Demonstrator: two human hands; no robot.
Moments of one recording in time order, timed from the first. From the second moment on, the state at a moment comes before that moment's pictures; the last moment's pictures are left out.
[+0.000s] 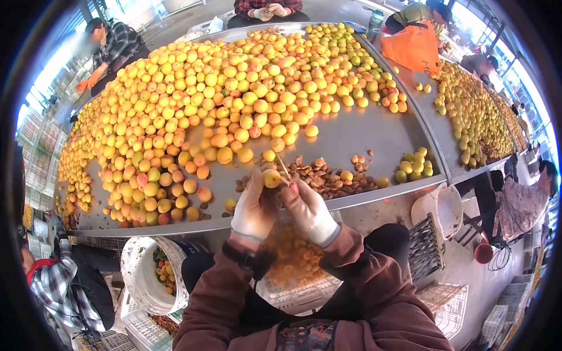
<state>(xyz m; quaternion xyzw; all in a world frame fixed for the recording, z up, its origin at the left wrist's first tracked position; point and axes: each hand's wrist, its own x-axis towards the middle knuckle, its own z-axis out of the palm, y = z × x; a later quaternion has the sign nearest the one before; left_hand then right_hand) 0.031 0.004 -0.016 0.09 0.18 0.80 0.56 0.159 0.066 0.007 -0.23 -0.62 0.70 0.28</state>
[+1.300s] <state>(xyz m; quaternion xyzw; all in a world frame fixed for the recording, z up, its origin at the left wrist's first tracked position) 0.036 -0.003 -0.004 0.10 0.37 0.78 0.50 0.149 0.055 -0.032 -0.31 -0.80 0.47 0.22</state>
